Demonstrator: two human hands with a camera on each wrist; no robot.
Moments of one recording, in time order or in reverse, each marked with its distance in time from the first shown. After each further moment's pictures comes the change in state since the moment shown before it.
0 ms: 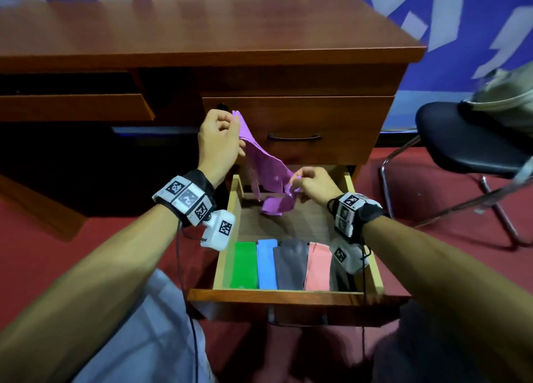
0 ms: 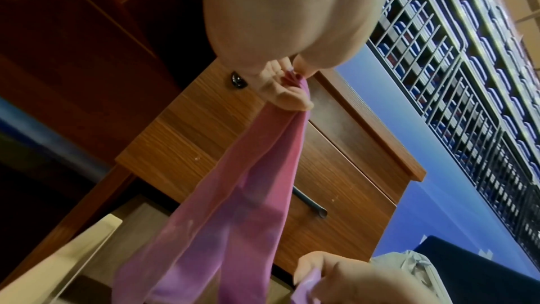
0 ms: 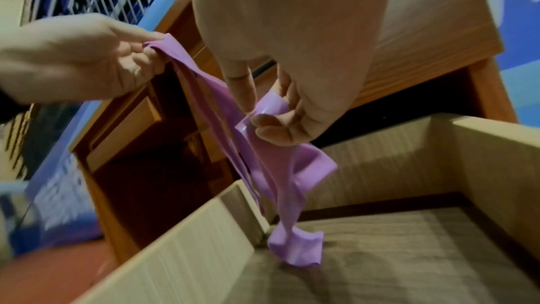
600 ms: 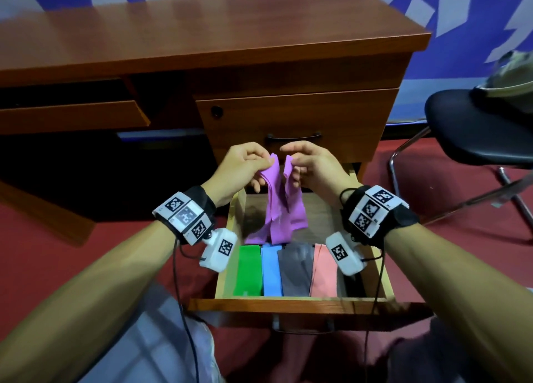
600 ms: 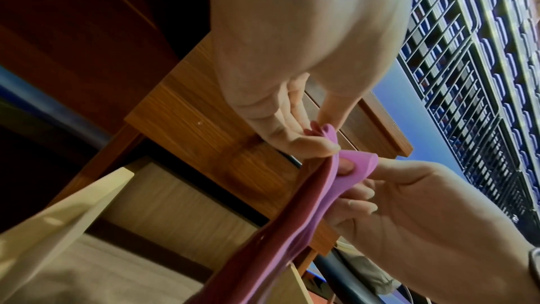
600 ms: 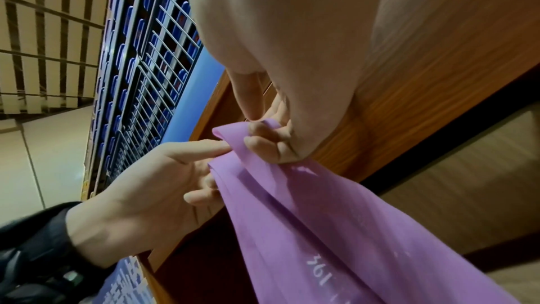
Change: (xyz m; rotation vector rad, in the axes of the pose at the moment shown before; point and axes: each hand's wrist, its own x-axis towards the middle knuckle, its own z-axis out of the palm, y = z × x) left_hand -0.027 -0.006 0.011 0.042 -0.531 -0.271; right_hand -0.014 -0.047 -0.008 0.530 -0.141 -0.057
